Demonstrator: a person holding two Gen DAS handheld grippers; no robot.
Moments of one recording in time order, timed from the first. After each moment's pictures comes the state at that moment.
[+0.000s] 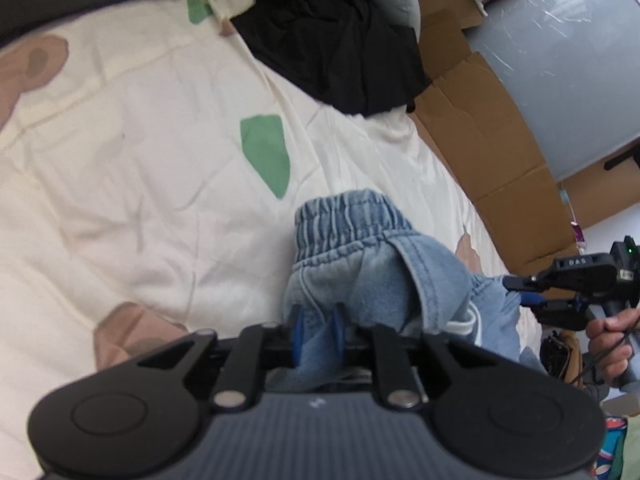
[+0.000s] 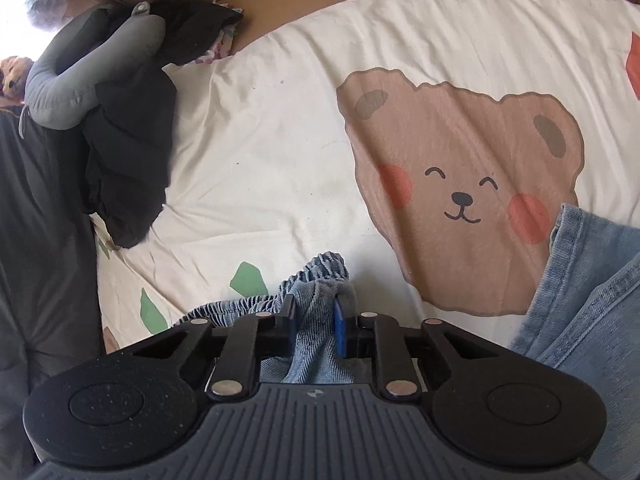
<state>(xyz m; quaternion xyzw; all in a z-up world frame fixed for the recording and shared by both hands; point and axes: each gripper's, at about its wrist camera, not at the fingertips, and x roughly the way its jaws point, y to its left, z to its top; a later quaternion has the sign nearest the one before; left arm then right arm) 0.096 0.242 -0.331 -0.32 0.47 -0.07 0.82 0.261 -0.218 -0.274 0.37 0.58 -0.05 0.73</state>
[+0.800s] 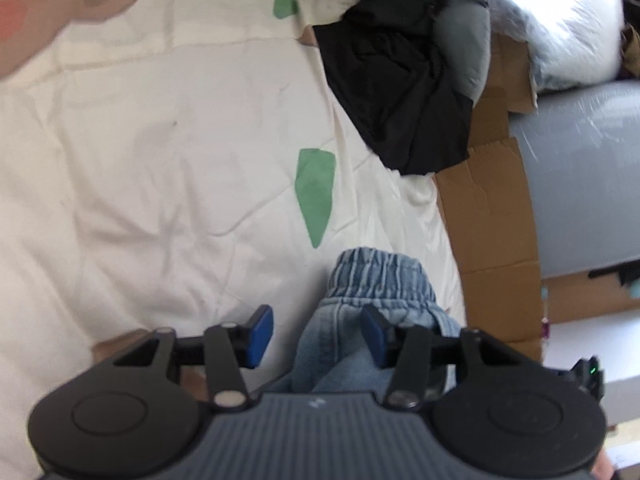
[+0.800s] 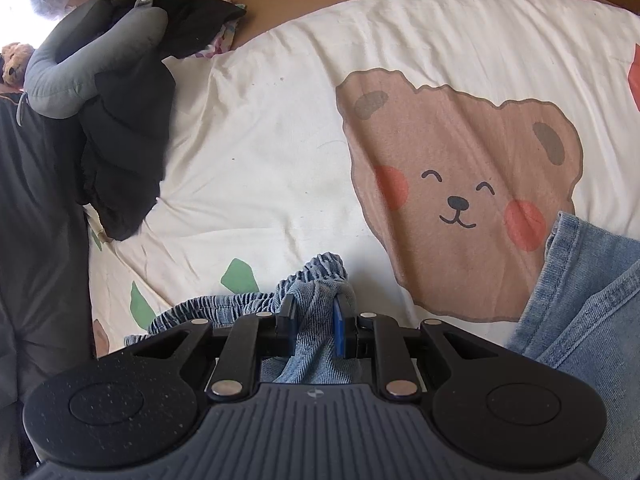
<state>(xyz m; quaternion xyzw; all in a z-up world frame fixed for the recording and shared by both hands) 0.113 0.286 -0.367 -0.49 0.44 -0.05 0.75 0.262 -0.216 -0.277 0.35 0.58 -0.05 0.73</state>
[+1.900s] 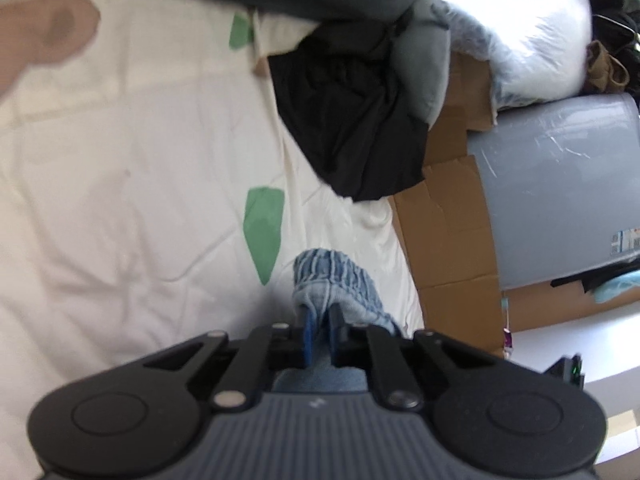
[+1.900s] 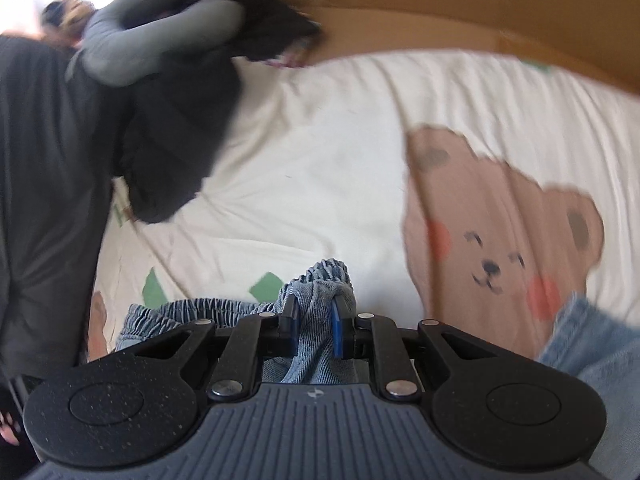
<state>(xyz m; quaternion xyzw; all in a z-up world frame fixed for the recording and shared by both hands) 0.120 0.306 -0.338 -0.49 0.40 -0.09 0.77 0.286 -0.186 -0.239 0.25 0.56 0.01 0.79</state>
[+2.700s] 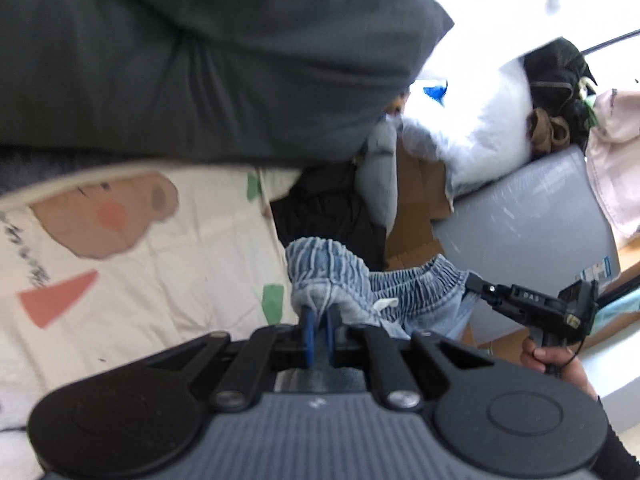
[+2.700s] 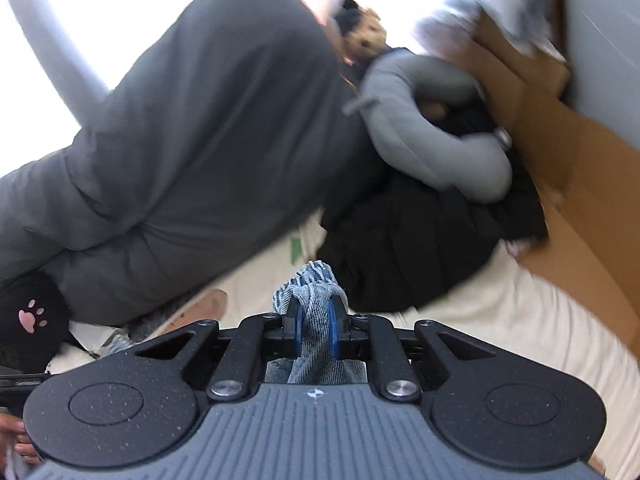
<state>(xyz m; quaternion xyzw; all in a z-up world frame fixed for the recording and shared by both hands) -0.016 0.367 -0.184 -0.46 0.30 0.01 0.83 0.365 -0.035 -0.071 0.05 0.44 0.25 0.86</state>
